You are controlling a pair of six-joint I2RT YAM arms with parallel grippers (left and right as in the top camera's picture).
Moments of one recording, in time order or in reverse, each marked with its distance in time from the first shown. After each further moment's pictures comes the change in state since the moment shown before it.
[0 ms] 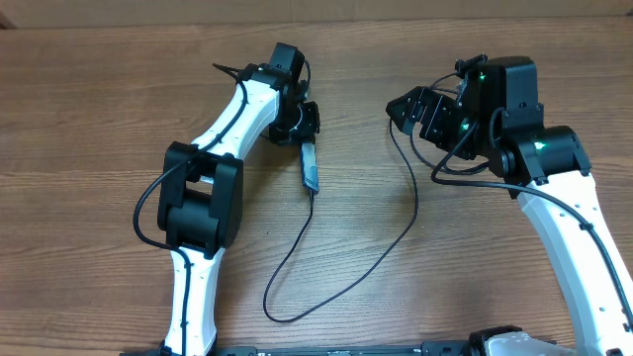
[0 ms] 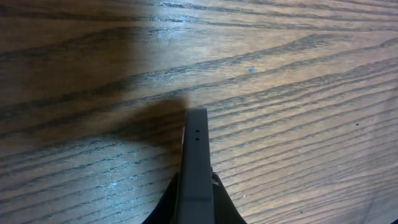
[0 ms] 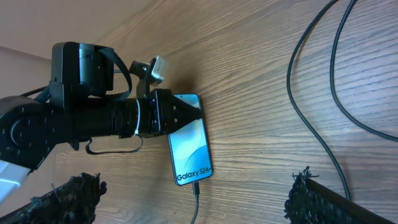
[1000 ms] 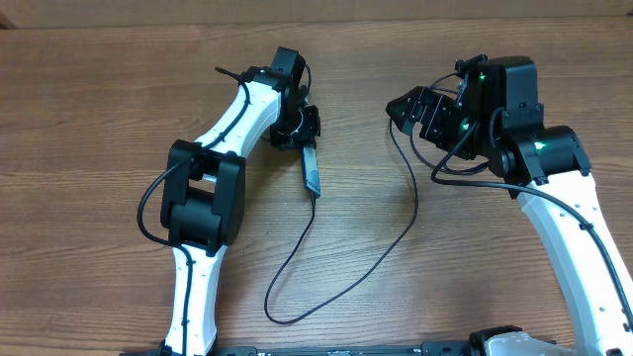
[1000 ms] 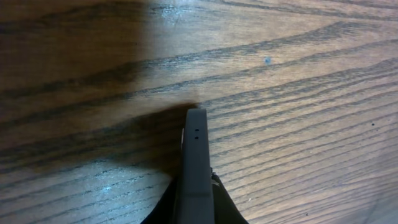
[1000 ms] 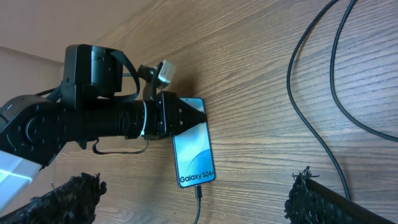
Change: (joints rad) left arm -0.002 0.027 0.000 -0.010 0.018 -0.020; right arm 0.000 0.000 0.000 0.001 0.000 0.000
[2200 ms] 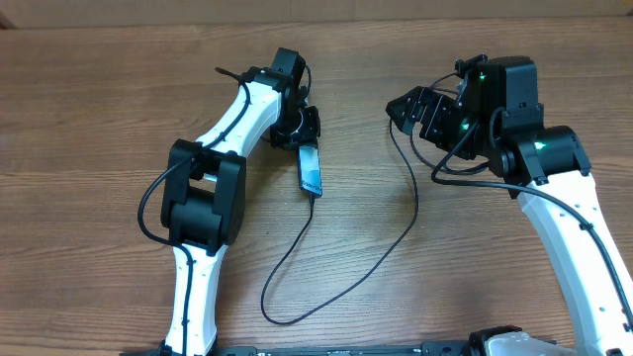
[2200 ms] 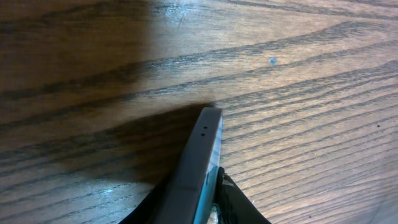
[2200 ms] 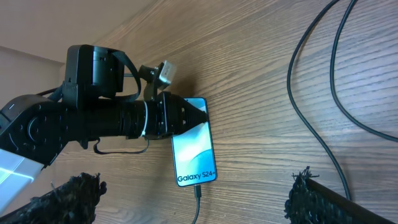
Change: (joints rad) left arm 0.000 0.004 0.000 -0.003 -0.003 0.001; right arm 0.000 0.000 0.000 0.000 0.000 0.000
